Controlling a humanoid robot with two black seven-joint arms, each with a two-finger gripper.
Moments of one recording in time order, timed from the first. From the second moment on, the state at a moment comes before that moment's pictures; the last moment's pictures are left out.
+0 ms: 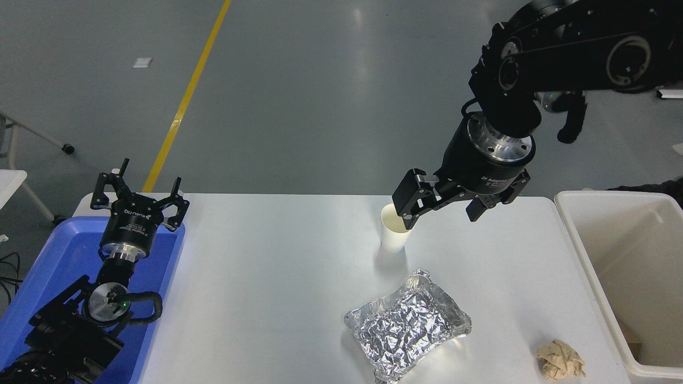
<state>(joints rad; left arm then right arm) -0.53 0.24 -0.98 -0.46 -0.11 -0.69 -0.40 2.26 -0.08 -1.12 1.37 -0.03 0.79 -0.04</state>
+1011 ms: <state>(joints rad) -0.53 0.24 -0.98 -0.46 -0.11 -0.69 -0.40 1.49 -0.13 -0.85 0.83 -0.29 0.20 -0.05</state>
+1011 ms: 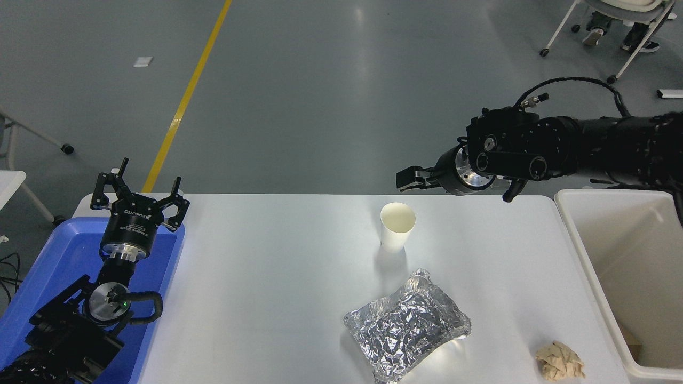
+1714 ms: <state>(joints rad) -0.53 0.24 -0.98 -0.46 -0.11 -0.69 -0.40 1.22 -0.05 -0.69 0.68 -0.31 0.11 -0.05</state>
